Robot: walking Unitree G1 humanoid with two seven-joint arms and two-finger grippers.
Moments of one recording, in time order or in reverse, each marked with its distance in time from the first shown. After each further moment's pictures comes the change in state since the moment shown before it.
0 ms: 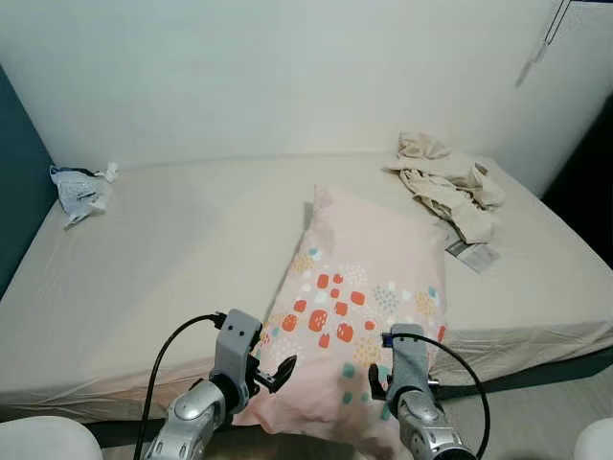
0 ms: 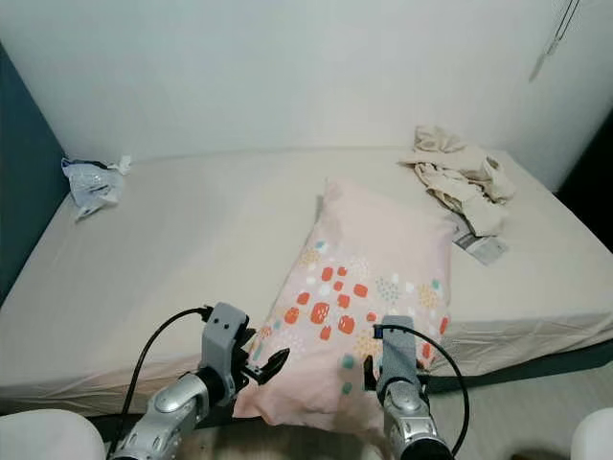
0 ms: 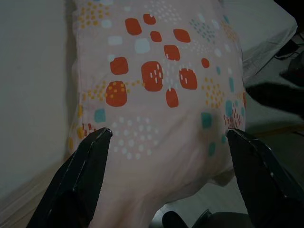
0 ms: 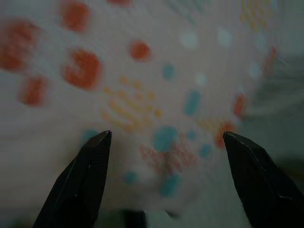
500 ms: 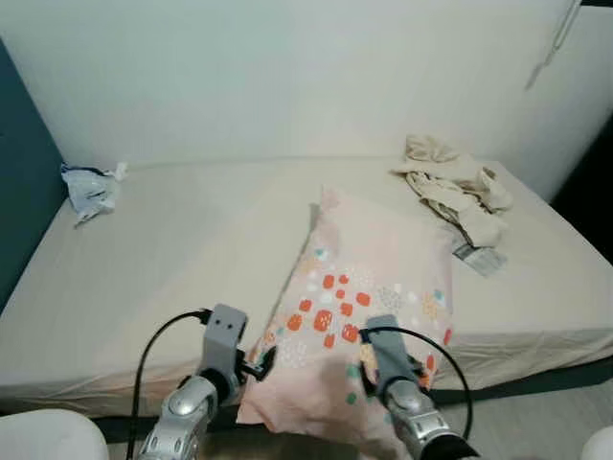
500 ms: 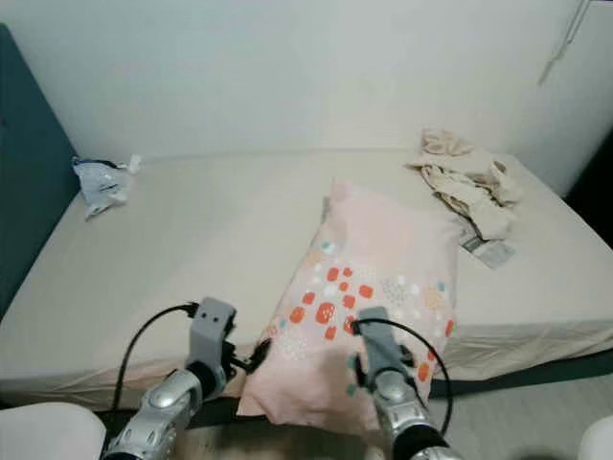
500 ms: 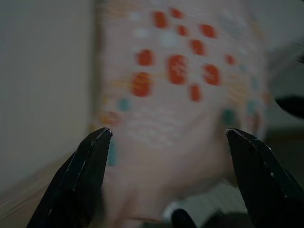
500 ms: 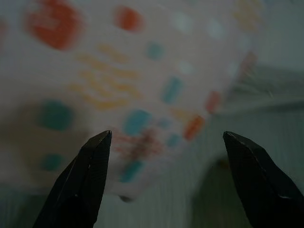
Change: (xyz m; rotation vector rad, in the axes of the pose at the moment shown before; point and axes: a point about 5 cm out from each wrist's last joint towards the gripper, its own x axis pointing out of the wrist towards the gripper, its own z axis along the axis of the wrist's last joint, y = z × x) left arm -0.005 0.007 -0.003 -0.012 0.013 0.054; right arm 0.003 -0.014 -0.005 -0.253 0.133 -0.196
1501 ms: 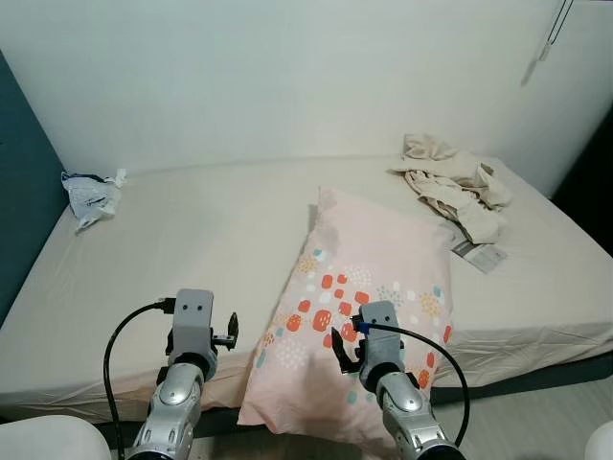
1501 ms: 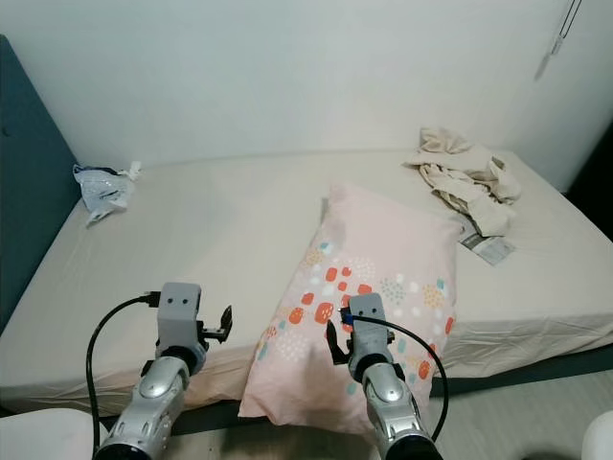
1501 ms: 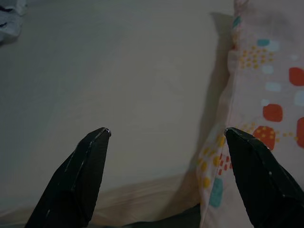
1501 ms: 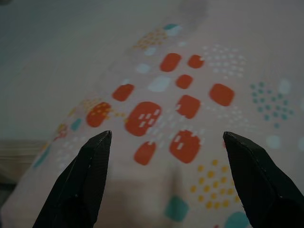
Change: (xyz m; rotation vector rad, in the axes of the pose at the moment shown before) left arm -0.004 0.043 0.027 -0.001 -0.119 0.523; right arm -0.024 0.047 0.044 0.138 -0.425 0.381
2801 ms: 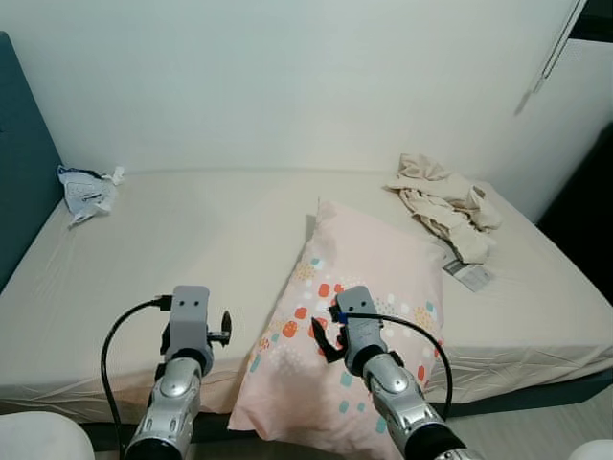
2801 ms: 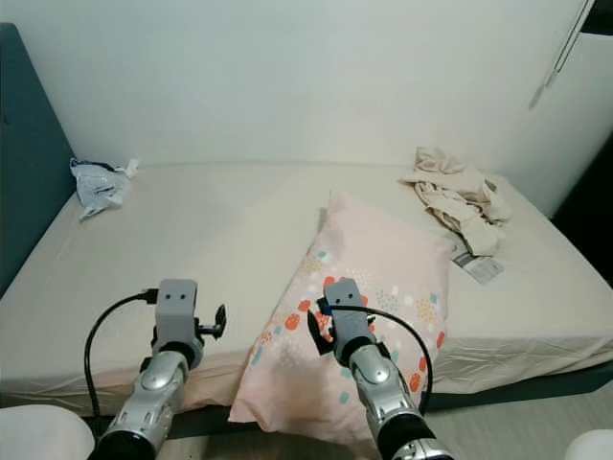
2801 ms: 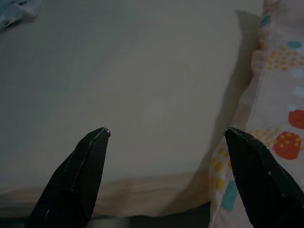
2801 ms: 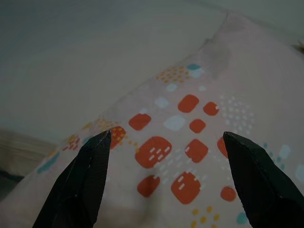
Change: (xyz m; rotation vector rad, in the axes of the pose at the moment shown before) left arm 0.003 0.008 -0.009 0.006 0.053 0.108; right arm 0.012 0.001 0.019 -0.138 -0.035 0.092
